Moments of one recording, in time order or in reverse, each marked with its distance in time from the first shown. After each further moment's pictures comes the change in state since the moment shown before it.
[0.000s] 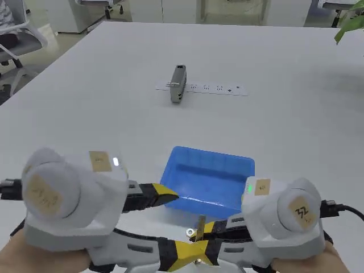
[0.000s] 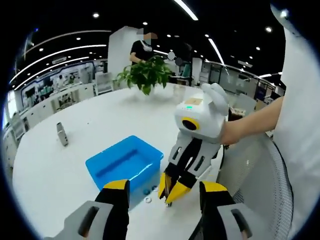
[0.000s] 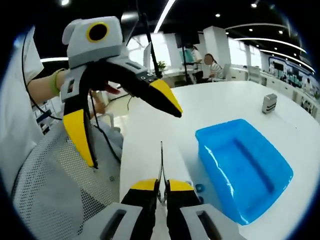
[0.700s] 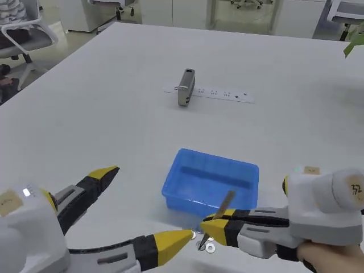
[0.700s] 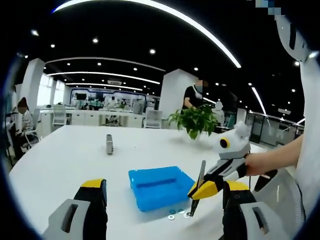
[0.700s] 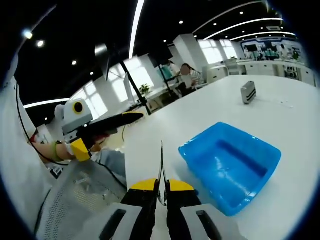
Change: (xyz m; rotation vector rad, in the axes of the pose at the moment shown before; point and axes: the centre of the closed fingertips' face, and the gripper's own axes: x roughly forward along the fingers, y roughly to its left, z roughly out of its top) left arm -0.047 0.041 0.013 -0.198 -0.396 0.330; right arm -0.035 -0.012 0.033 0.215 -0.187 0.000
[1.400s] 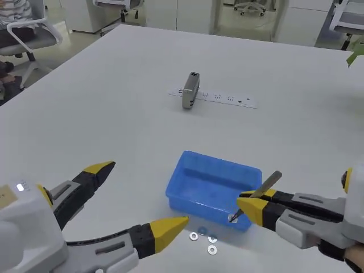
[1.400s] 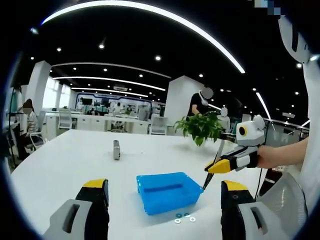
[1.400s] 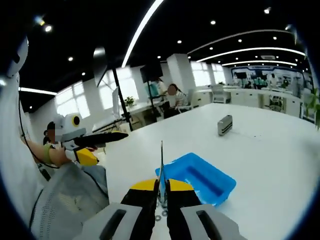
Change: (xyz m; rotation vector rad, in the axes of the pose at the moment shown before) left arm -0.005 0.010 0.007 0.009 -0.046 0.042; right arm -0.051 -0.013 0.049 -0.205 -0.125 -0.236
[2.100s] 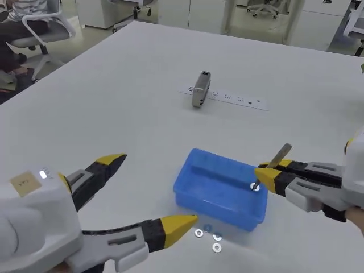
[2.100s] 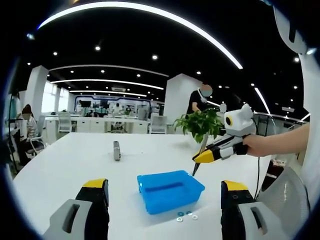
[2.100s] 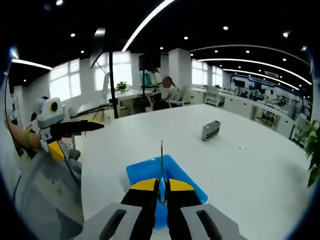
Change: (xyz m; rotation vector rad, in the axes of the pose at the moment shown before) left arm -0.001 -0.001 -0.001 0.041 0.011 0.003; right arm 0.018 -0.052 0.001 -0.109 0.114 -0.096
